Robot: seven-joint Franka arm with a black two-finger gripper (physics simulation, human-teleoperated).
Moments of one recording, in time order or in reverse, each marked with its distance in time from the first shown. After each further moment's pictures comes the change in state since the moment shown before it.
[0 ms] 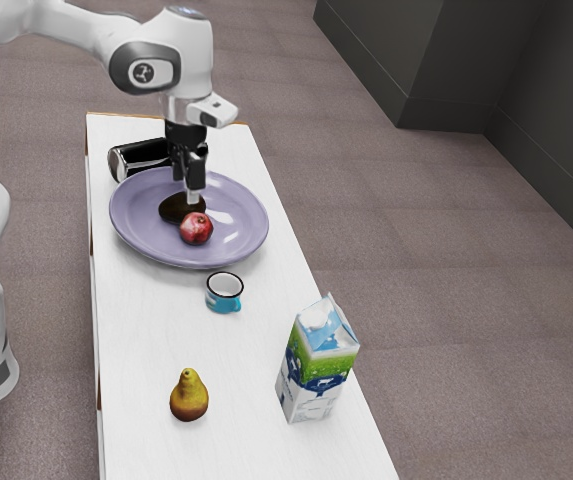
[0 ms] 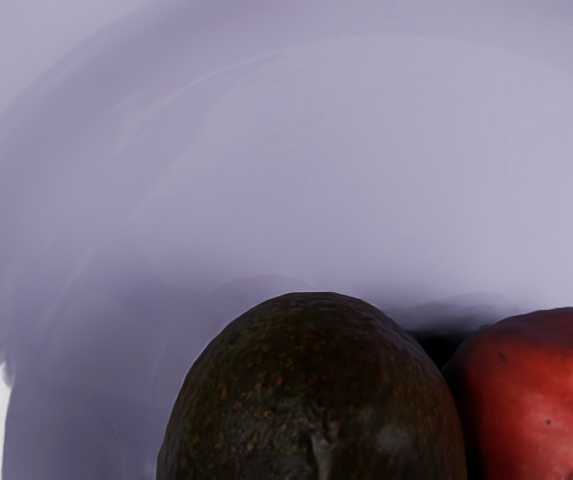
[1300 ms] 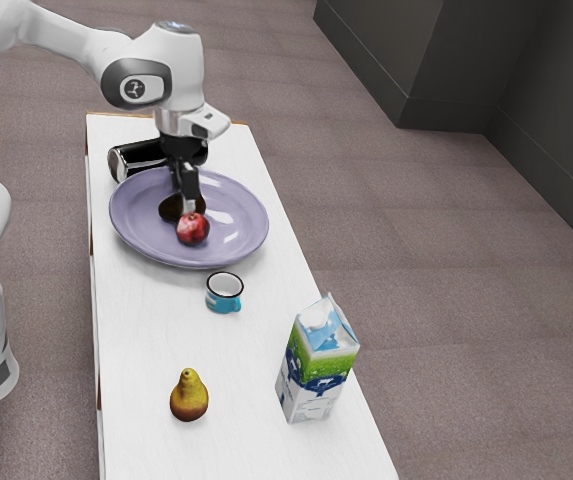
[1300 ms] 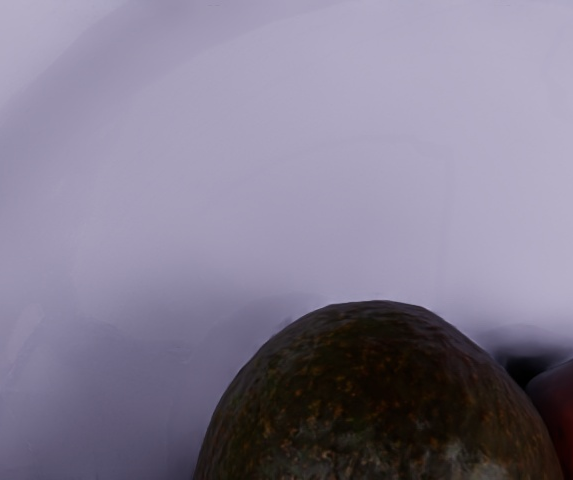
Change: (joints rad) arm -0.014 -0.020 0.056 -0.071 0.050 0.104 0.043
